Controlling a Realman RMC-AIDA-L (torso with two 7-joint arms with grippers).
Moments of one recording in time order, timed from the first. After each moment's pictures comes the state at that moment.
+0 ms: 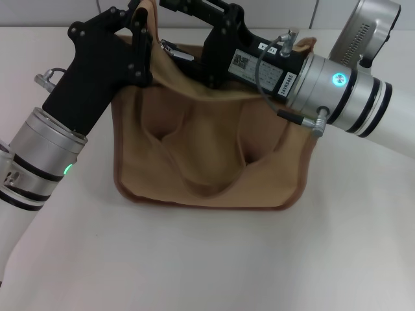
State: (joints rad) left arm -0.57 -2.08 0.01 -0.16 1.79 1.71 -0.14; right arm 0.93 2.09 -0.09 0.08 -2.06 -1.41 2.30
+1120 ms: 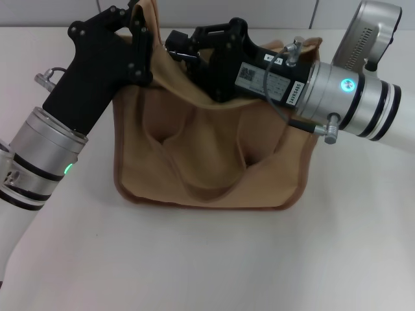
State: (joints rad) left arm -0.57 -2.08 0.01 -0.17 1.79 1.71 -0.14; right arm 0.91 2.09 -0.17 0.02 -2.06 -1.45 2.38
